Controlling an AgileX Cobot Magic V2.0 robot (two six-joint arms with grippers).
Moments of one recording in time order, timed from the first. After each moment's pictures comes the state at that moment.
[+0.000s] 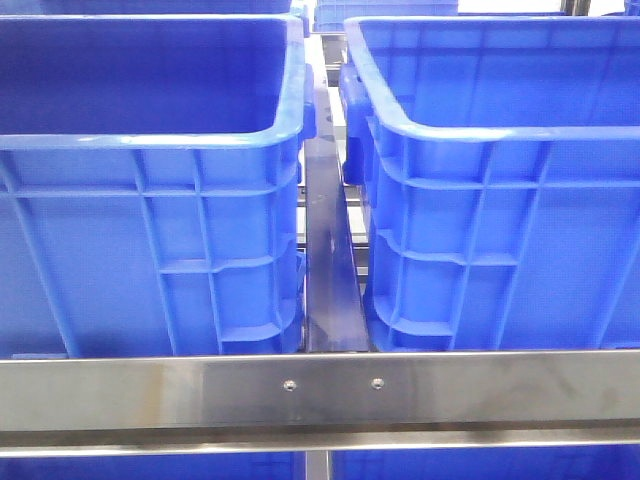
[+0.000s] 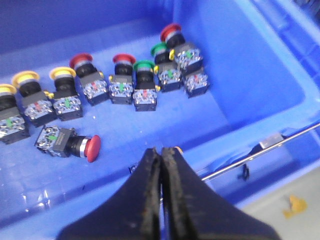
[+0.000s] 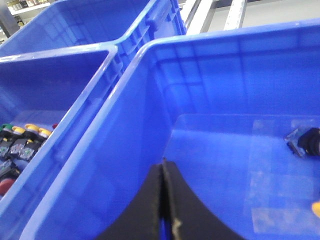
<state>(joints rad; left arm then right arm) -0.50 0.64 -0.71 0.13 0.69 -0.16 -0.04 0.83 -0.47 1.68 0.45 -1.51</state>
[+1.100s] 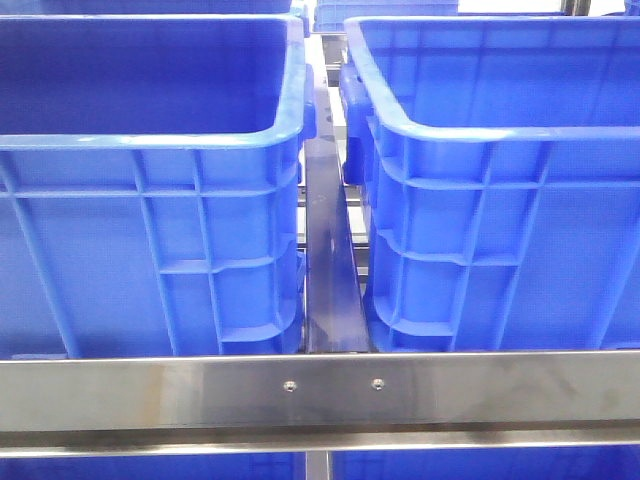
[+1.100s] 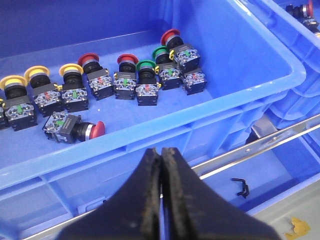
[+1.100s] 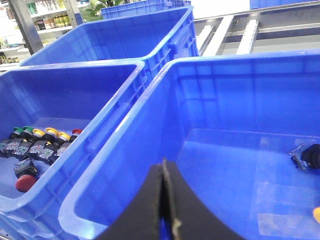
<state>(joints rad) -0.50 0.35 -0.54 0.13 0.69 -0.16 -0.04 0.58 -0.35 1.67 0.46 -1.51</state>
